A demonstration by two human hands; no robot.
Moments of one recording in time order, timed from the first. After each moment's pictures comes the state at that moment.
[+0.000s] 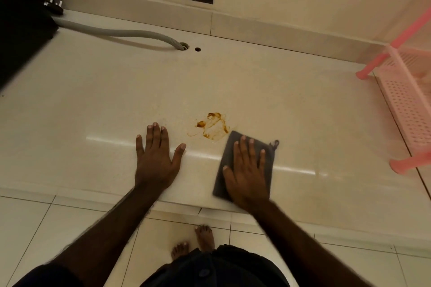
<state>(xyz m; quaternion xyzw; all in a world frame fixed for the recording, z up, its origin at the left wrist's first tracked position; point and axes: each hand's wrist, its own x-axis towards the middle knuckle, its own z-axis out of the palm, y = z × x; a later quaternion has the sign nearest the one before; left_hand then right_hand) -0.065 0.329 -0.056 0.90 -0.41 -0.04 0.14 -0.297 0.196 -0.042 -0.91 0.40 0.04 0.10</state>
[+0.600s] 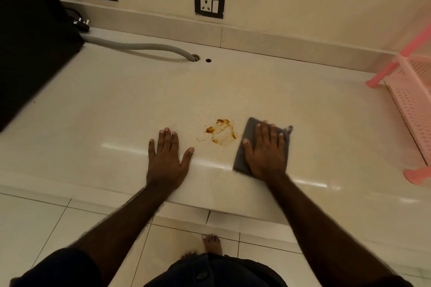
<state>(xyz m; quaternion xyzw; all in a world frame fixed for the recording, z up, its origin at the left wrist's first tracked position) -0.068 0.332 -0.045 0.90 -0.41 -0.07 0.13 -0.274 0.114 -0.030 -0.89 0.45 -0.01 0.09</state>
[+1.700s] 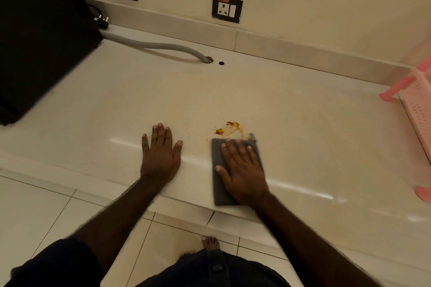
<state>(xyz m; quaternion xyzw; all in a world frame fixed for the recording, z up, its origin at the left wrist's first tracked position) -0.031 0.348 -0.046 0.92 -0.36 -0.07 0.11 -0.254 0.190 -0.037 -0.96 0.26 -0.01 0.11</state>
